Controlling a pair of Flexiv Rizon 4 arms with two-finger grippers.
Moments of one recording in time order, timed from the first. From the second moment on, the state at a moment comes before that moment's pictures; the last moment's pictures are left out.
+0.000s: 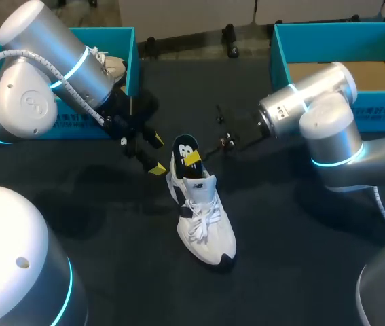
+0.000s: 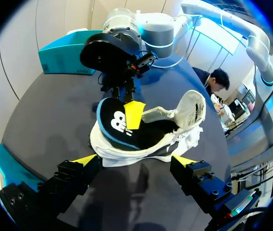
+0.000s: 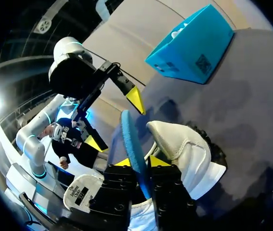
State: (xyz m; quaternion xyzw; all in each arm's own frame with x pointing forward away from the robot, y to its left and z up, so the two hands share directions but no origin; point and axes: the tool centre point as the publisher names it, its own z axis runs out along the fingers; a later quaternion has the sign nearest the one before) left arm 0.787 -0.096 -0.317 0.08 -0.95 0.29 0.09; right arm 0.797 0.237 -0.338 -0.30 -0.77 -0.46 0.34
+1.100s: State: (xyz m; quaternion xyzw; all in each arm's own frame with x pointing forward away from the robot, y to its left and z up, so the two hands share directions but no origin) left arm 0.787 -0.096 -0.317 0.08 -0.95 0.29 0.09; right arm 0.770 0.237 -0.359 -0.35 -0.75 -0.43 0.37
